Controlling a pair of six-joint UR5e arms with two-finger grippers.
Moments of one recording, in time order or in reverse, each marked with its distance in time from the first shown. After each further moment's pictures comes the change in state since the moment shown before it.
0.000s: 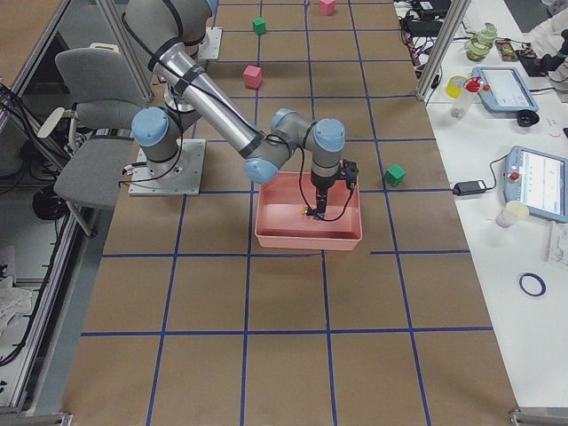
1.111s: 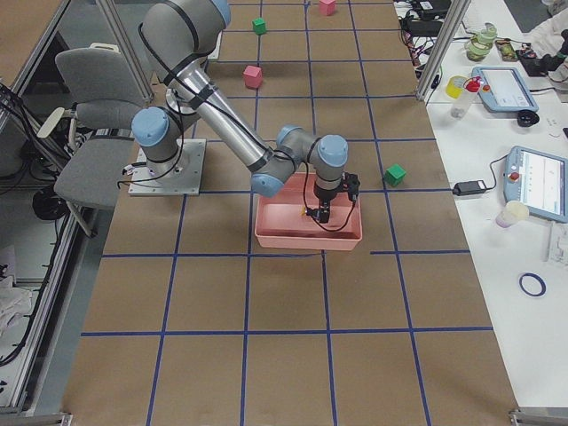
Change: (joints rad) left arm -0.001 0.000 0.000 0.000 0.003 0.000; right arm 0.000 0.064 0.000 -0.060 -0.014 -0.018
